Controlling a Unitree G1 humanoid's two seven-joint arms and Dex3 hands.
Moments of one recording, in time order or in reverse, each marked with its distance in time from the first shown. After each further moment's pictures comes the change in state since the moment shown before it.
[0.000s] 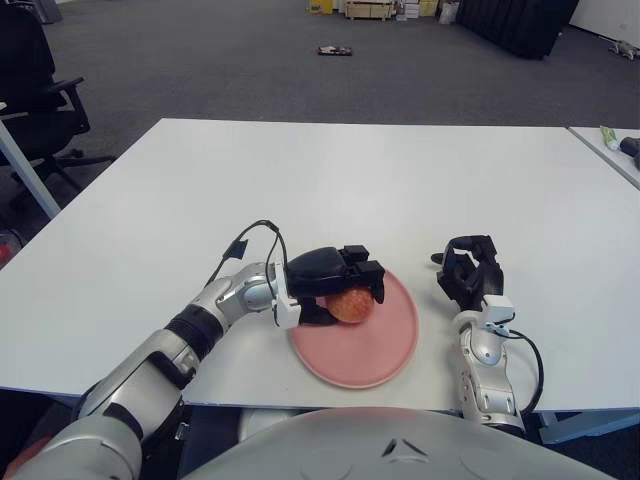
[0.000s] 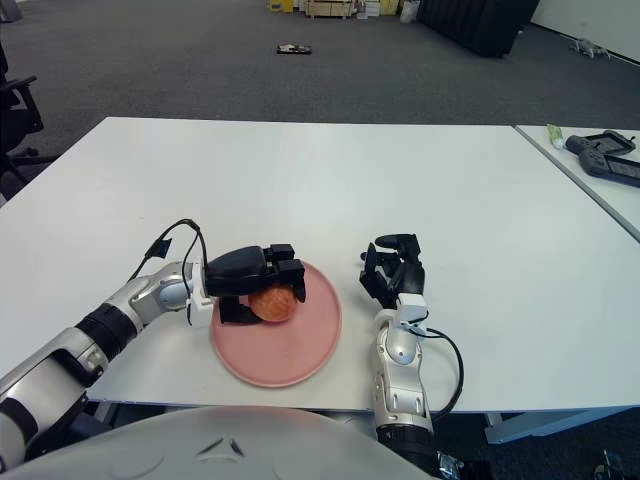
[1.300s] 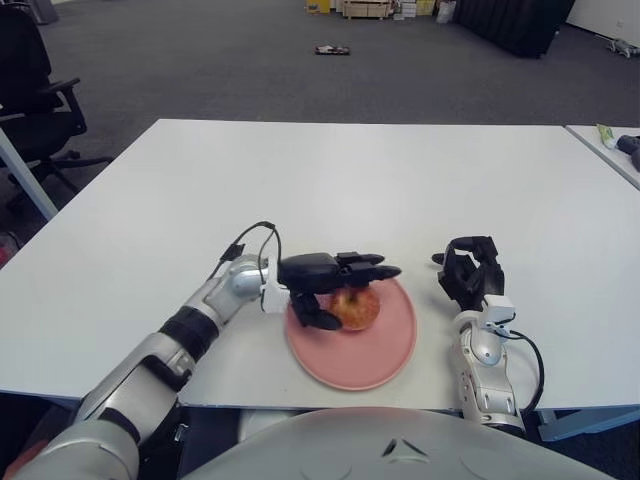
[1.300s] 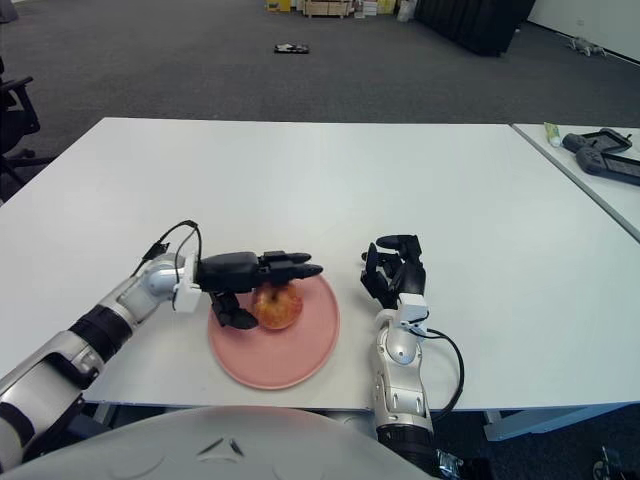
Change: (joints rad) left arm 0.040 0.028 0.122 -0.099 -0.298 0.070 -0.355; right arm 0.000 0.000 0.001 -0.003 0.007 0.009 -0.009
